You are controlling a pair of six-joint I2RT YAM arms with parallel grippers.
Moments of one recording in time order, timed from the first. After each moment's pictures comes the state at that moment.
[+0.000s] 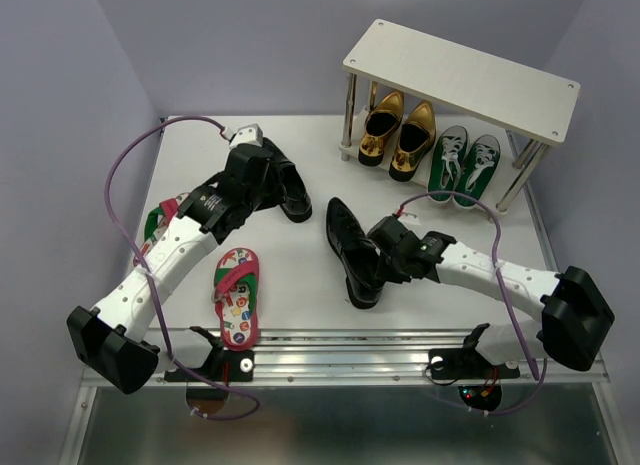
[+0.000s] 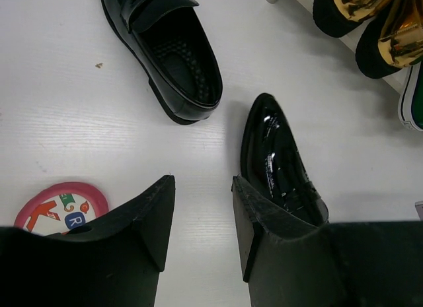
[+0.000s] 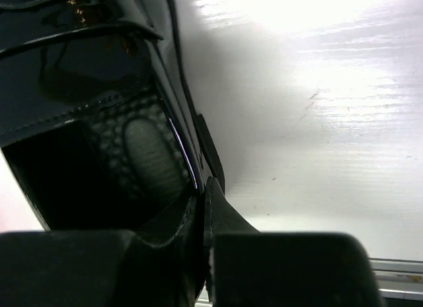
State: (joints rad) left arm -0.57 1.23 1.27 -0.68 -0.29 -0.61; right arm 0.84 1.31 0.85 -0.65 0.28 1.00
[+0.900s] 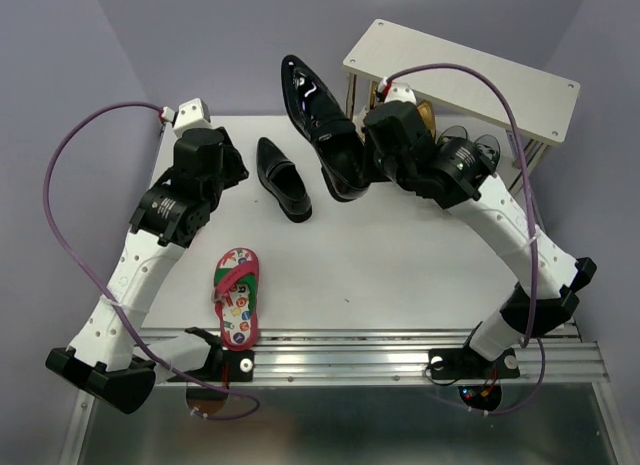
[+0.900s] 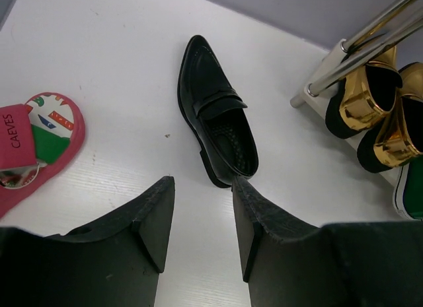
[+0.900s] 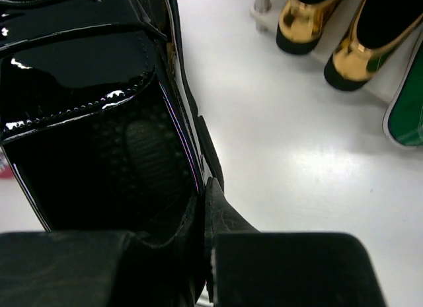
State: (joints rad) left arm -0.44 1.13 1.43 -0.74 -0.43 -0.54; right arm 0.86 1.55 1.97 -1.06 0.48 0.56
